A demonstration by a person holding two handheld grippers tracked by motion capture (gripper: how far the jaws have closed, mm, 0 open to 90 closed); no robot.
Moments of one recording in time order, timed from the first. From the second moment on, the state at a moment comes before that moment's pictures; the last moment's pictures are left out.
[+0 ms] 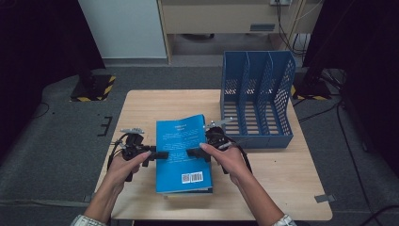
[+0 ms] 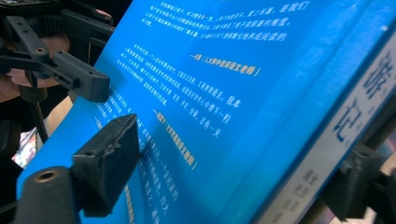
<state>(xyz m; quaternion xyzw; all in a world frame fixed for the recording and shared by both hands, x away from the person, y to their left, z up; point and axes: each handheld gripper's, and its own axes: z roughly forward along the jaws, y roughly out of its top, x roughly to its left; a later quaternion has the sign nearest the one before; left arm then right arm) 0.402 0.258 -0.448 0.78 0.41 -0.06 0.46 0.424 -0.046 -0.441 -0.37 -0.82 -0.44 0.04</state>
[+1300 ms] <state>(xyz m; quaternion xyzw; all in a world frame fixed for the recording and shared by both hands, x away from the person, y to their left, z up) 0.430 0.276 -0.394 0.78 0.41 -0.04 0.48 0.464 -0.036 -0.371 -0.36 -0.79 -0.50 0.04</state>
